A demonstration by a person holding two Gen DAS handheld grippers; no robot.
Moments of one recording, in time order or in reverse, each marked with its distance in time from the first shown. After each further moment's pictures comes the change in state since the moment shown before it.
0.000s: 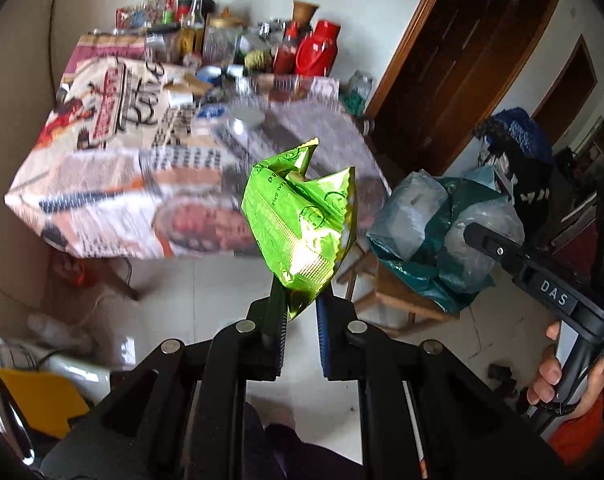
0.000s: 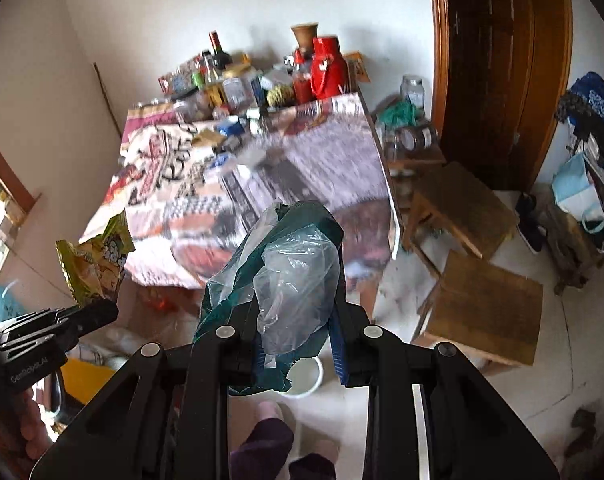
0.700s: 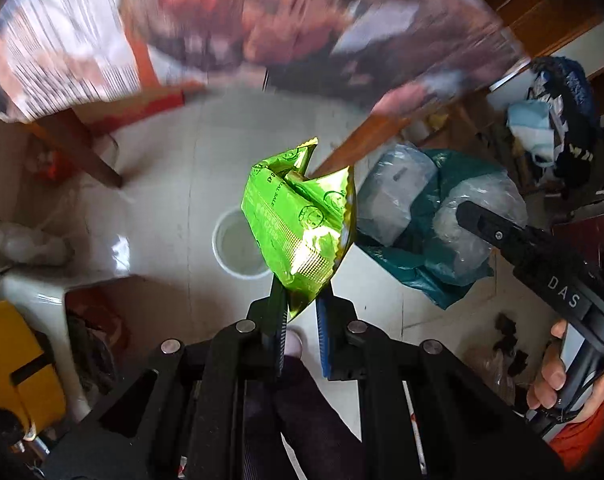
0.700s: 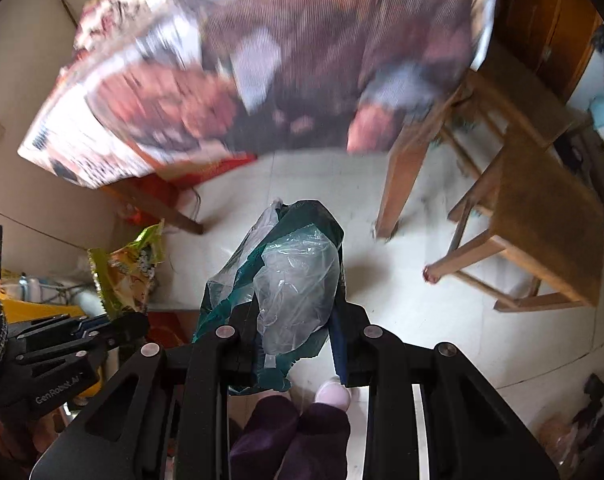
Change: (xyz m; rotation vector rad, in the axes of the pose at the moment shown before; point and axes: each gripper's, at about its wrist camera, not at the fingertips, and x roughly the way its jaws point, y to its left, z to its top) left arm 0.215 0.085 -0.118 -0.117 0.402 0.014; right arm 0.204 -0.013 -0.125 0.020 0.354 0.022
